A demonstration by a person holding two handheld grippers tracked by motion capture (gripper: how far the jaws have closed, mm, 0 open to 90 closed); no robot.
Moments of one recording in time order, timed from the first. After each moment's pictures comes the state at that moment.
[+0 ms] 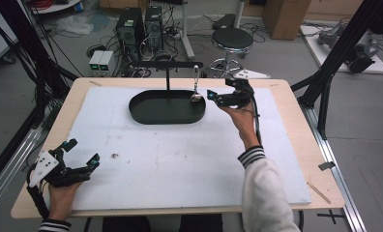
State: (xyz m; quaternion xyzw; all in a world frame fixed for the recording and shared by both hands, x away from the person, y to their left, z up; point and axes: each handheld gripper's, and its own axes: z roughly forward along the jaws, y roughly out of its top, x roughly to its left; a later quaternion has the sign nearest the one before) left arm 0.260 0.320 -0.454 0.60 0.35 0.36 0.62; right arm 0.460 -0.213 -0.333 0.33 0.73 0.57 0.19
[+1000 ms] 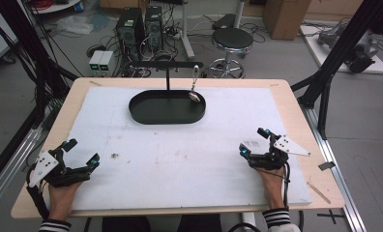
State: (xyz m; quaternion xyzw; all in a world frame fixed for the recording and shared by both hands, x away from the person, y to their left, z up) left arm 0.260 0.320 -0.454 0.60 0.35 0.36 0.62; right arm 0.323 -0.305 -0.446 0.32 0.66 0.63 0.26
